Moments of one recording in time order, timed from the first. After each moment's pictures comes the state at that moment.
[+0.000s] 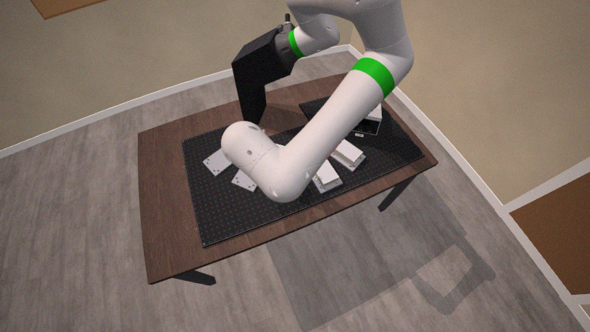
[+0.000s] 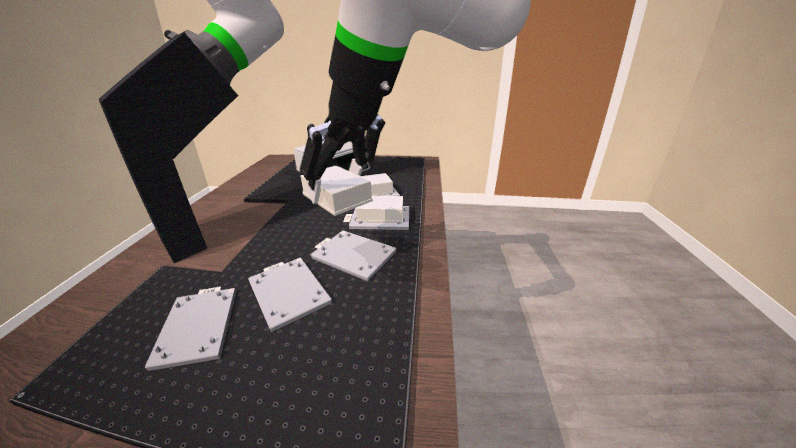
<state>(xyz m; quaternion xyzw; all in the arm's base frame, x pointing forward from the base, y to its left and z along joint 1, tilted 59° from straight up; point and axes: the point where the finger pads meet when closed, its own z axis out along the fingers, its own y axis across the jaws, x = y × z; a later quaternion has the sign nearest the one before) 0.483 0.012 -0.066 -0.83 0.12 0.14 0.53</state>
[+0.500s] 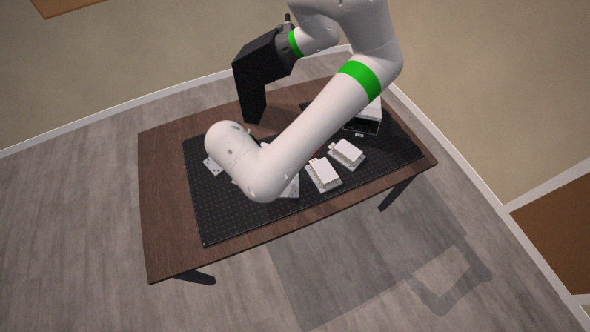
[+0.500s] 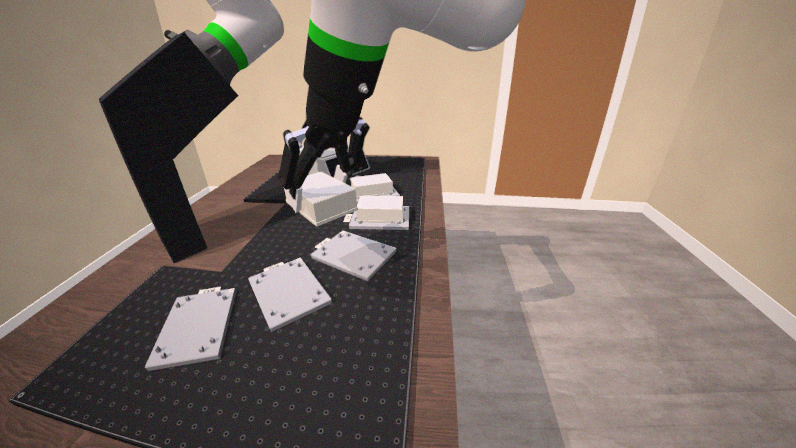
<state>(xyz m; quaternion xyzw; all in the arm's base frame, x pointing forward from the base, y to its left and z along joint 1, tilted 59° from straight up) 0.478 -0.011 -0.103 -0.83 0.12 0.14 0.53</state>
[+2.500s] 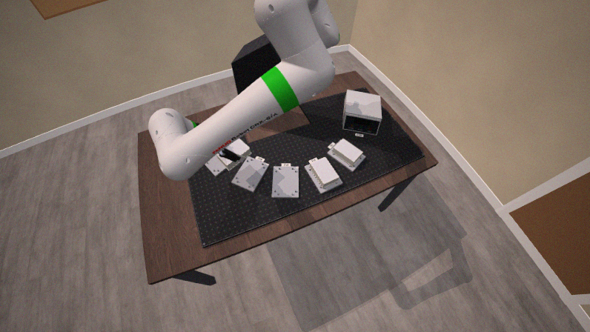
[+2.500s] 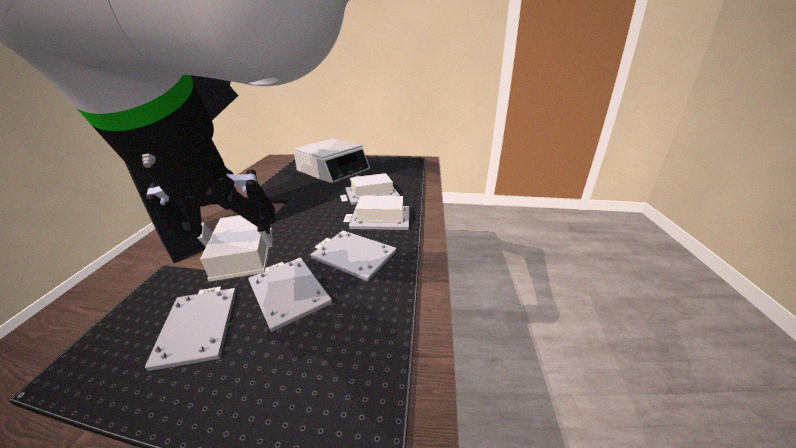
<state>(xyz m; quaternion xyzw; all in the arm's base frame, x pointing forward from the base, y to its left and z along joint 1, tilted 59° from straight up) 0.436 -0.045 -0.253 -0.73 0.29 0.22 0.58</state>
